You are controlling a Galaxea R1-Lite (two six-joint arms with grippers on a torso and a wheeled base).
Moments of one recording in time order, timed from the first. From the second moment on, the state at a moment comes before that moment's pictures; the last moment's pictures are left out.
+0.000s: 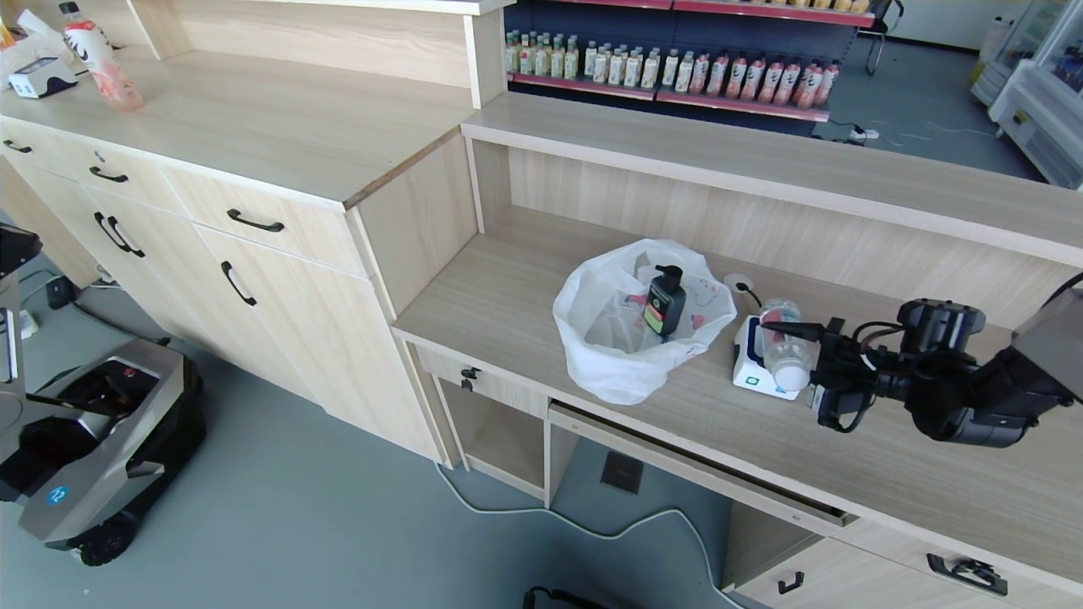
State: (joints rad) left arm 0.00 0.00 0.00 -0.06 0.00 0.04; right arm -0.20 2.35 -1.17 -0.99 1.03 -1.80
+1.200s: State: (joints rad) left arm 0.00 0.00 0.00 -0.06 0.00 0.04; right arm -0.39 1.70 -0.96 -0.54 0.49 -0.62
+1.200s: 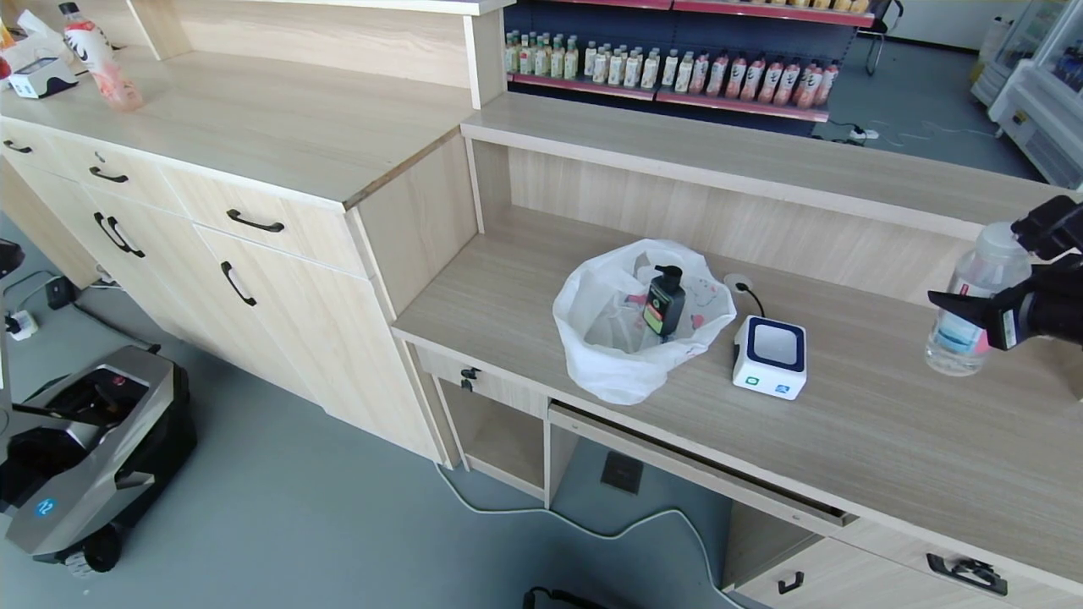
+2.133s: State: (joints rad) left arm 0.00 0.00 0.00 -0.06 0.00 0.04; right arm -0.09 1.76 -1.04 -0.67 0.49 -0.38
